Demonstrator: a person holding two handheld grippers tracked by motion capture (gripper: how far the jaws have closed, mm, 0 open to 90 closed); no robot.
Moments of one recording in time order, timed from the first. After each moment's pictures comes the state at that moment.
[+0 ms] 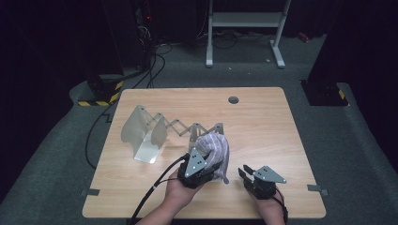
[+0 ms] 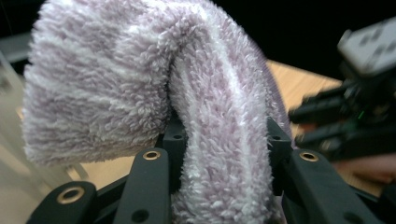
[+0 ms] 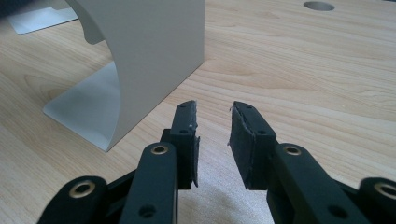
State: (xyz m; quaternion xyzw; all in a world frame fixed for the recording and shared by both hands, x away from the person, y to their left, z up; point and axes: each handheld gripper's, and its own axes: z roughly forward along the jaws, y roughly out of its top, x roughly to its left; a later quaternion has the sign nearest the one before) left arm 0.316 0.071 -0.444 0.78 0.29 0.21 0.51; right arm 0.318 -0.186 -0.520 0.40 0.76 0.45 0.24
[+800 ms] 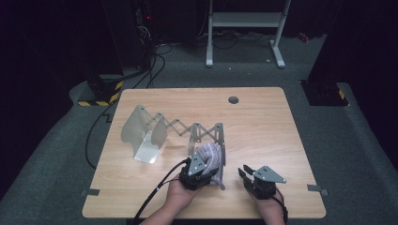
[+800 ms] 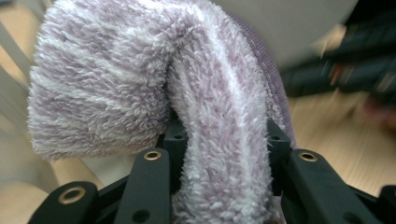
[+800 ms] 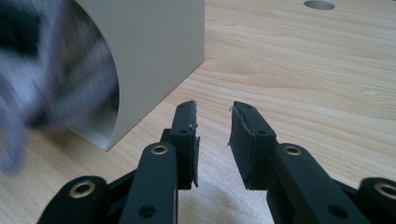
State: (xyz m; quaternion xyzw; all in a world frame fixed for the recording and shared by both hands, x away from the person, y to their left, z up) left arm 0.330 0.076 -0.476 0.79 0.33 0.17 0.49; right arm 0.318 -0.186 -0.520 0.40 0.76 0.45 0.24
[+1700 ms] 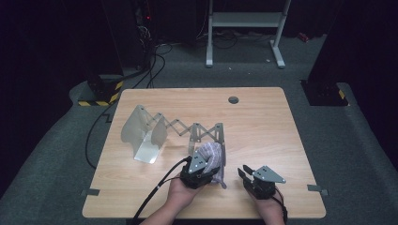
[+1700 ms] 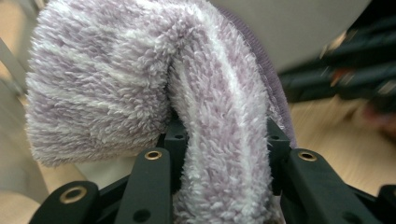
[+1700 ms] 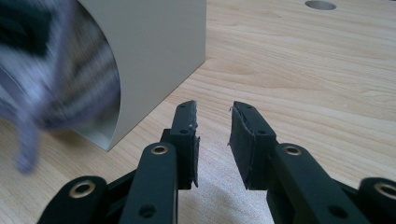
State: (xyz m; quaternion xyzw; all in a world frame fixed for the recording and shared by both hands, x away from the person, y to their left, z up) left arm 0.337 0.070 -0.495 0.81 0.33 0.15 0.47; right arm 0.318 -0.185 -0.521 0.40 0.76 0.45 0.24
